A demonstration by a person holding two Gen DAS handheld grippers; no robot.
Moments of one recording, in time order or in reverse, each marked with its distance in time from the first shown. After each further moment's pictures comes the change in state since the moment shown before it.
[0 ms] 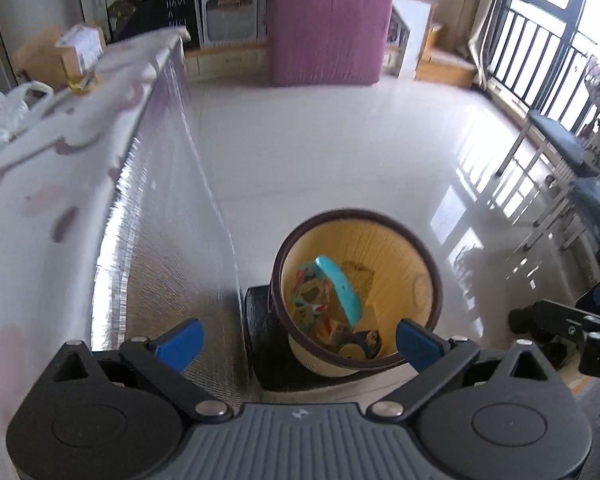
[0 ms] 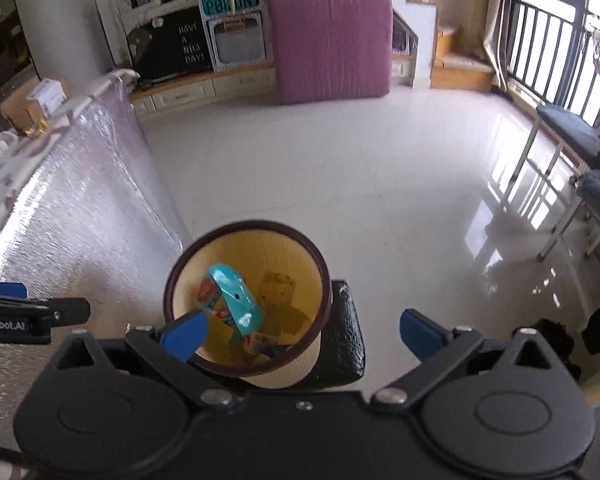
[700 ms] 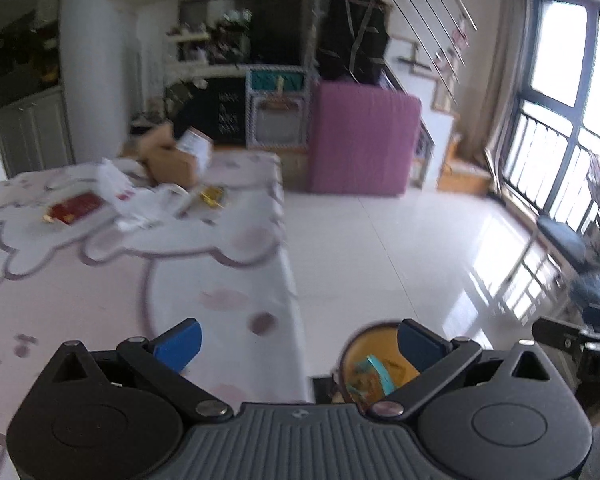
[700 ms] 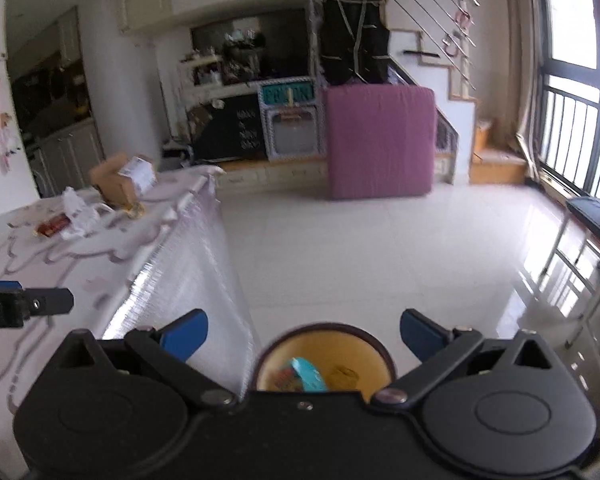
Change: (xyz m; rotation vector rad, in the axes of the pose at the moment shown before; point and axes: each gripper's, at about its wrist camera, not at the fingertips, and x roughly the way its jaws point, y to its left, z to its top) left arm -0.135 0.091 -0.005 -0.095 -0.332 0.060; right arm -0.087 0.079 0.028 -0.077 -0.278 0.117
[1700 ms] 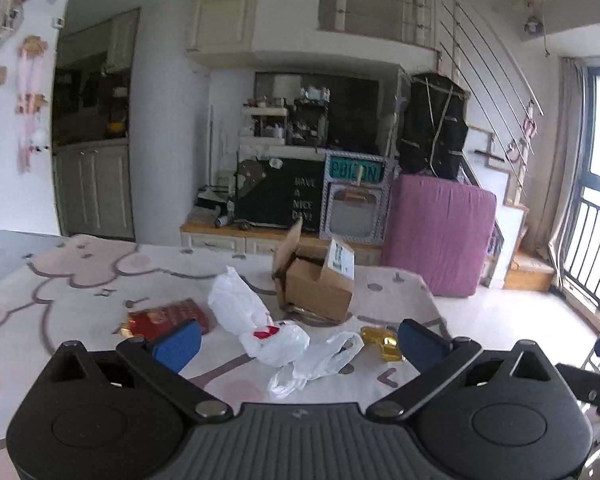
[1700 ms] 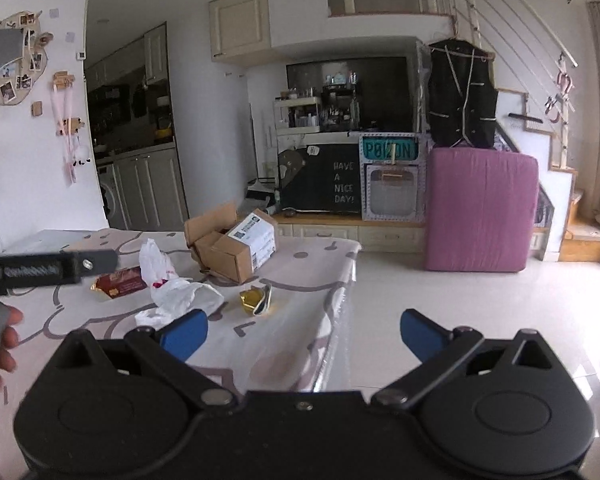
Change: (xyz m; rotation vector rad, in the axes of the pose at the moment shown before) left arm 0.102 0.163 0.082 -0.072 -0.252 0.132; right arm 0.138 0.178 0.079 -0.126 -0.157 0.209
